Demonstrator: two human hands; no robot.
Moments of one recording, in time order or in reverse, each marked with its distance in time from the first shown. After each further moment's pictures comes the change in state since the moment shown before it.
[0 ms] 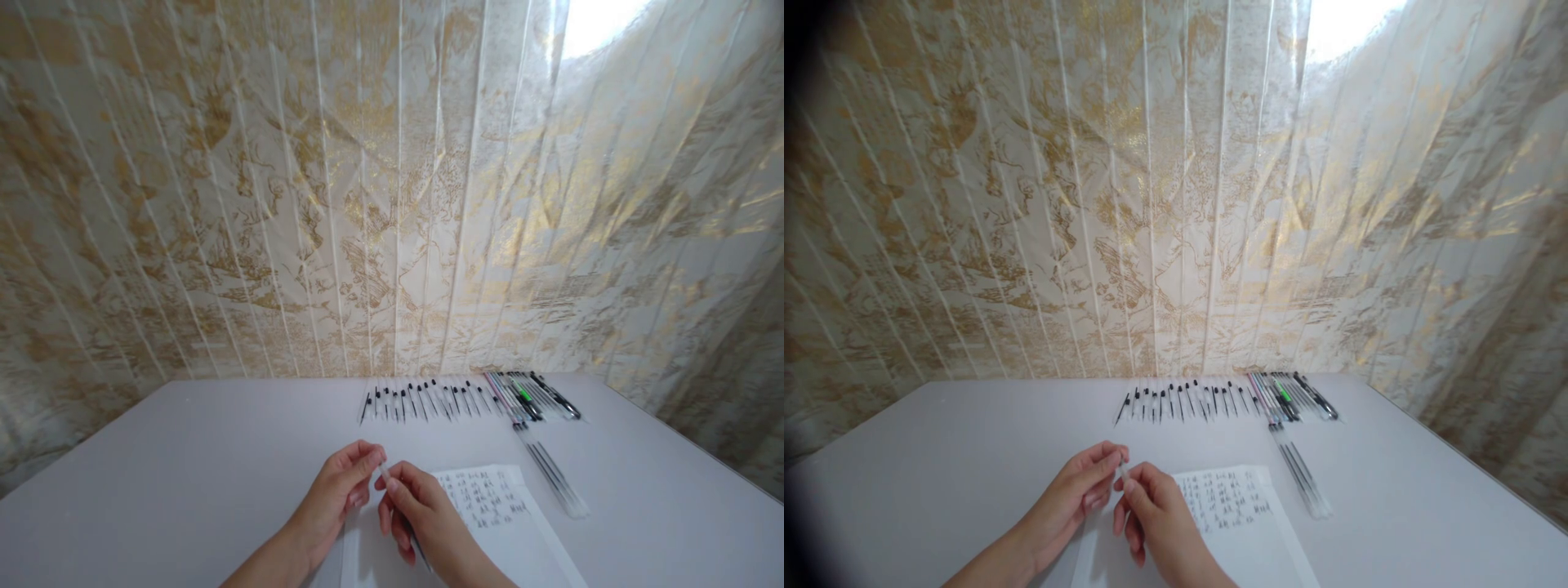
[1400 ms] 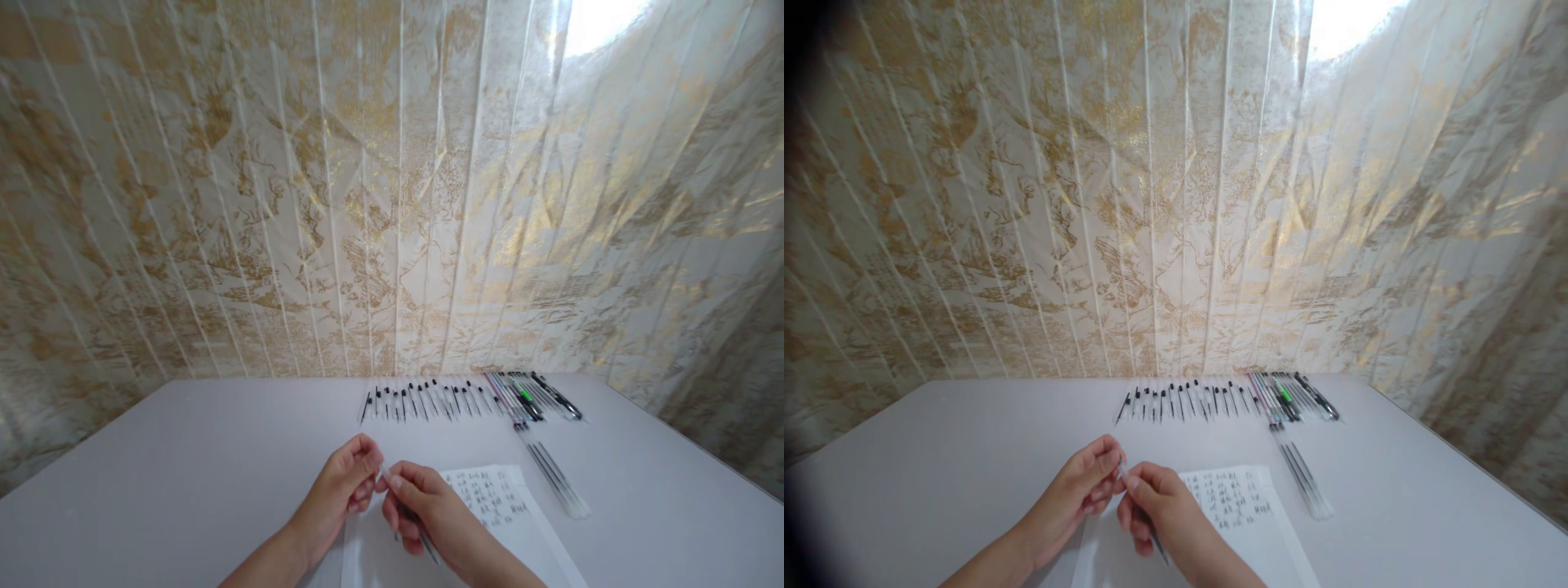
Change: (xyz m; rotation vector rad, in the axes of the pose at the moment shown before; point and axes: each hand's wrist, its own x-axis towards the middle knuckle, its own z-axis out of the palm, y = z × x) left_hand -0.002 0.004 0.004 -0.002 -0.010 -0.005; right_hand -0.004 -0.020 -0.005 0.146 -0.105 0.110
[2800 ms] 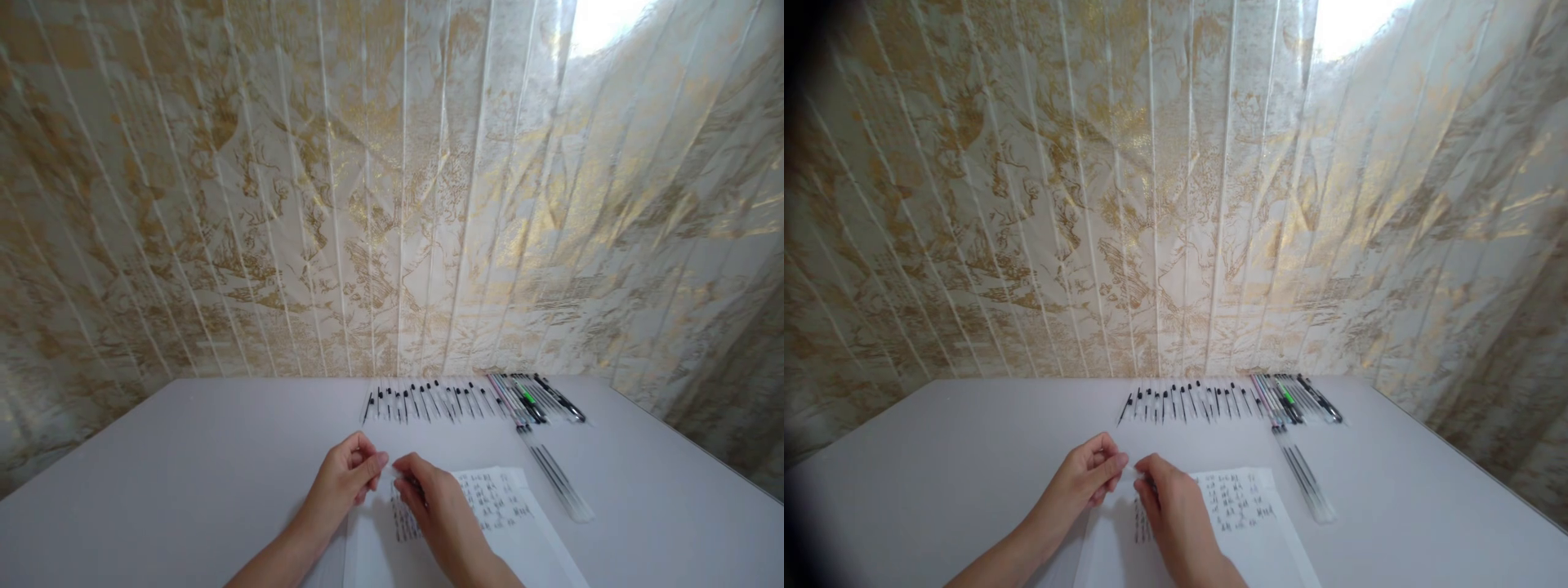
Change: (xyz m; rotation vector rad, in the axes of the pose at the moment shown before) left_hand 0.004 0.005 0.001 0.314 0.163 0.051; right_hand -0.006 -0.002 -0.008 -1.080 0.317 -0.290
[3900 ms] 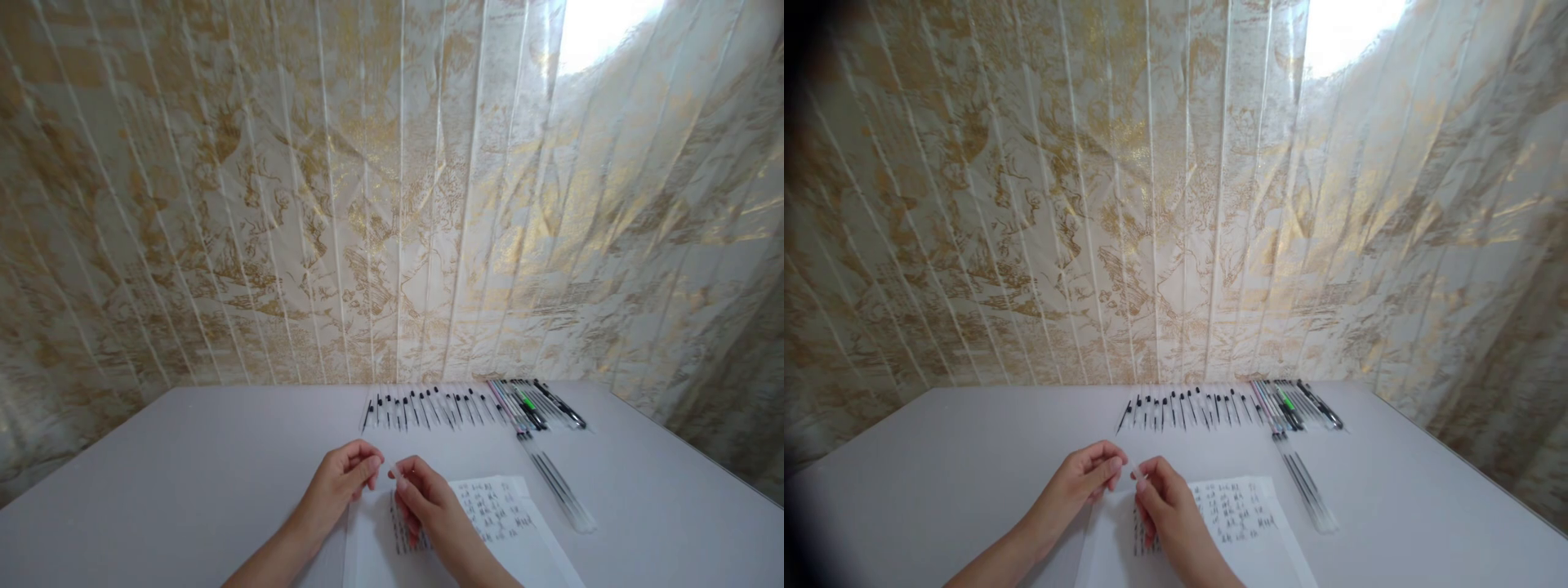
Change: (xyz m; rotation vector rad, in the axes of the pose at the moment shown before) left_hand 0.011 -0.008 -0.013 0.049 -0.090 0.085; right_hand 0.010 0.016 0.020 0.806 -0.096 0.201
